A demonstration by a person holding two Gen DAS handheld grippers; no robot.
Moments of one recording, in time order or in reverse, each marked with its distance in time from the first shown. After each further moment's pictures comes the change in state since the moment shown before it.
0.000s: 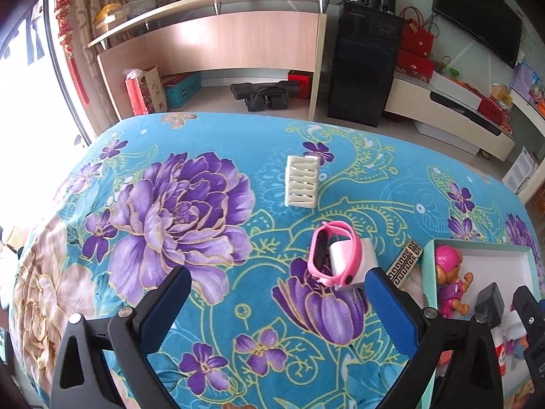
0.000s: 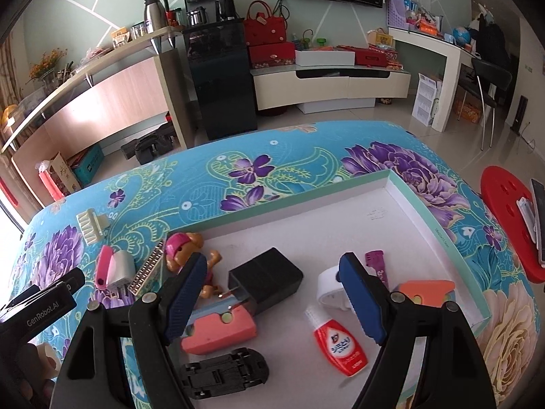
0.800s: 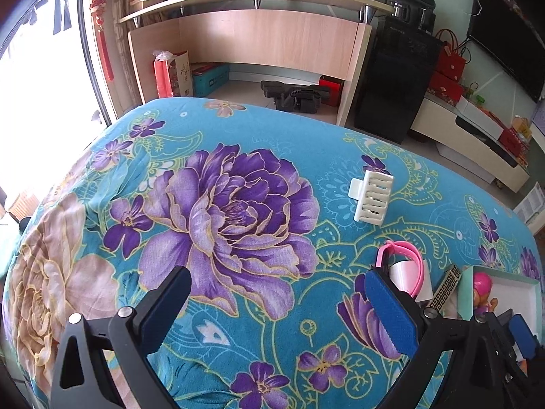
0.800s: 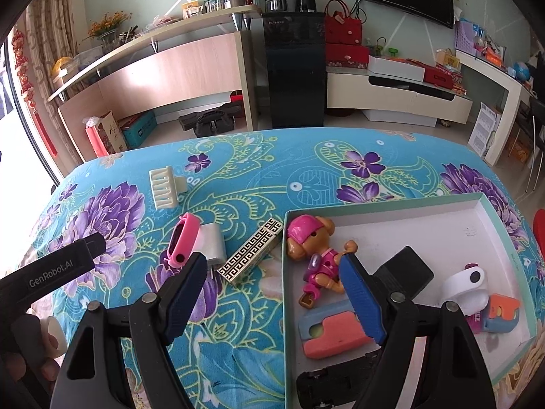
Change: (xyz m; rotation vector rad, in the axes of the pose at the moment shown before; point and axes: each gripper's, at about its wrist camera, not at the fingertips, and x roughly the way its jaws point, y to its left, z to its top) left arm 0.017 0.059 0.004 -0.115 -0.003 0.012; right arm 0.020 0.089 -0.019 -0.170 0.029 0.173
